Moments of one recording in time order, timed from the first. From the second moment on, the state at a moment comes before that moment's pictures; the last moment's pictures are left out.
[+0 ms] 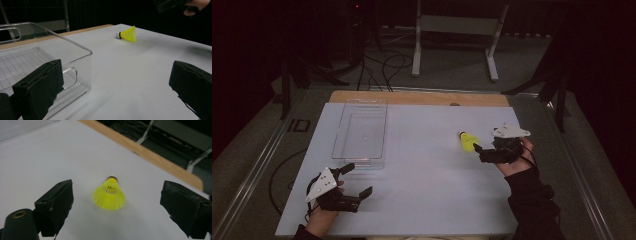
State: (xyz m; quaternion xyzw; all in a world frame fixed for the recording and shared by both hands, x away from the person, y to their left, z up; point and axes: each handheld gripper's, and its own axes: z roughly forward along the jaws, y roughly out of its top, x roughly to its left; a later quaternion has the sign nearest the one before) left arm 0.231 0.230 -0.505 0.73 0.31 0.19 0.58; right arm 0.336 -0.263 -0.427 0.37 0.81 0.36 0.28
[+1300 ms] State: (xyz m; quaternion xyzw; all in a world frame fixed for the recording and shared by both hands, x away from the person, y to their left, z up) left arm 0.231 0.229 -0.506 0.73 0.30 0.19 0.58; right arm 0.411 -0.277 -0.513 0.44 0.83 0.31 0.15
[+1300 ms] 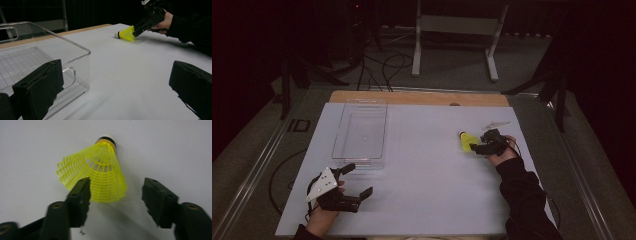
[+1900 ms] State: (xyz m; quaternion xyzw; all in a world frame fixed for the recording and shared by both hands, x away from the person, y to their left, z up) left arm 0.232 0.228 -0.506 0.73 0.30 0.18 0.58; right arm 0.430 -0.272 -0.523 0.45 0.83 0.30 0.12
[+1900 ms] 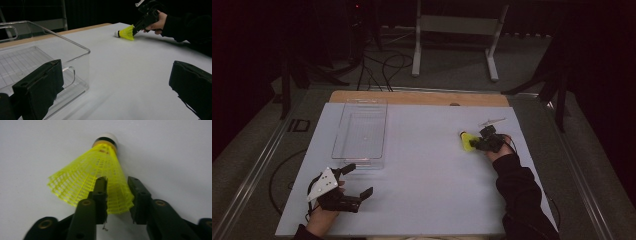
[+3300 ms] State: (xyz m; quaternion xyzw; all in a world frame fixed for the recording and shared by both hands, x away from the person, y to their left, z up) left arm 0.232 0.225 -0.505 0.74 0.30 0.18 0.57; right arm 0.418 -0.279 -0.497 0.40 0.88 0.27 0.01
